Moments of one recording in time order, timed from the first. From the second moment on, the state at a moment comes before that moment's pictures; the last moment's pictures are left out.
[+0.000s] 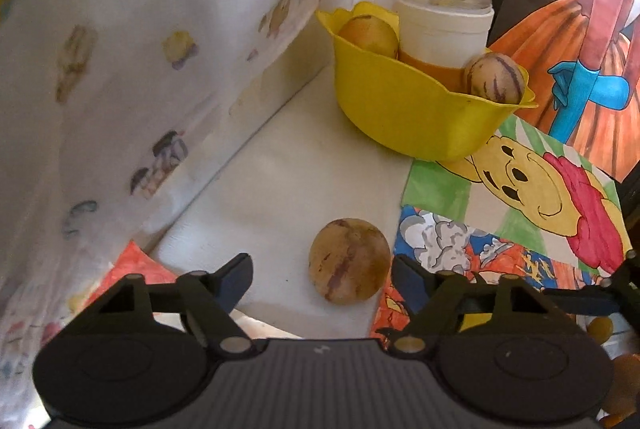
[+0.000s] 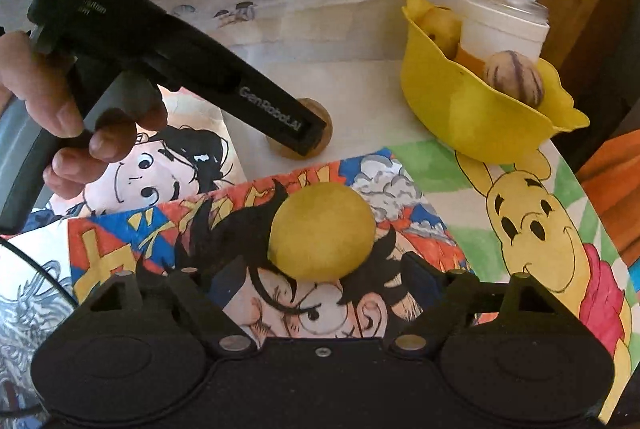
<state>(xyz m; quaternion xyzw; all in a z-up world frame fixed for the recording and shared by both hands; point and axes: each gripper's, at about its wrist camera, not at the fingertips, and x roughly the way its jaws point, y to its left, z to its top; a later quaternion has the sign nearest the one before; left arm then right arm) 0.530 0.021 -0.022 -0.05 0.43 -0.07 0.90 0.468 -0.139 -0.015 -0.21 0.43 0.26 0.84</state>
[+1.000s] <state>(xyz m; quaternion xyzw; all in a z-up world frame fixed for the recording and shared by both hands) 0.544 0.017 -0.028 -0.09 0.45 -0.09 0.88 0.489 -0.138 -0.028 -0.16 0.44 0.25 0.85</state>
